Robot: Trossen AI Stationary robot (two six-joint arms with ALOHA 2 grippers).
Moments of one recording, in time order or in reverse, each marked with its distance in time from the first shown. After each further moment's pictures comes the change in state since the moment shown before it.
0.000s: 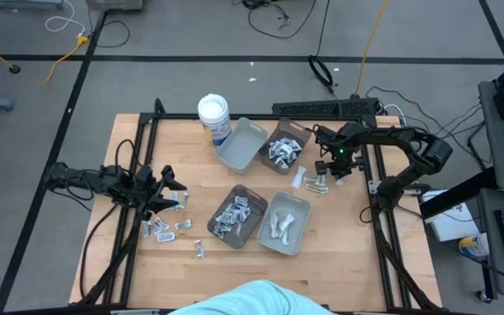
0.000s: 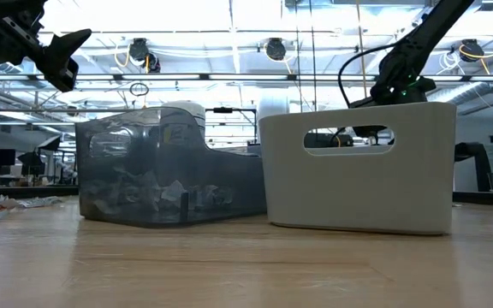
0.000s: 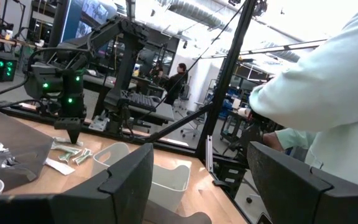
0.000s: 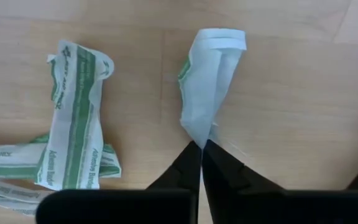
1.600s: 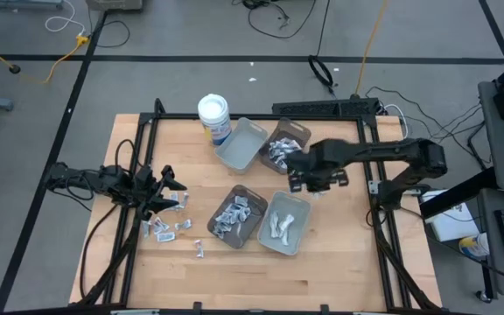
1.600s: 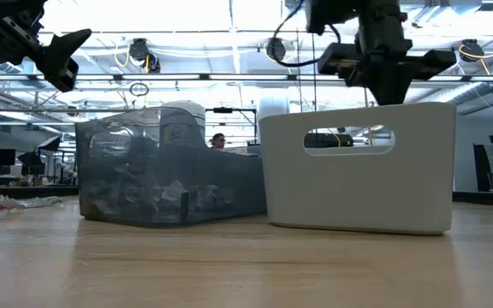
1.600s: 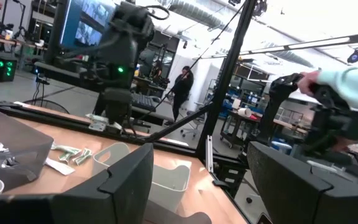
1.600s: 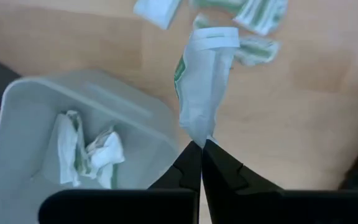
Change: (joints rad) left arm 0.000 0.000 0.000 0.000 0.000 0.000; right arm 0.617 0.016 0.525 -0.301 0.002 0.591
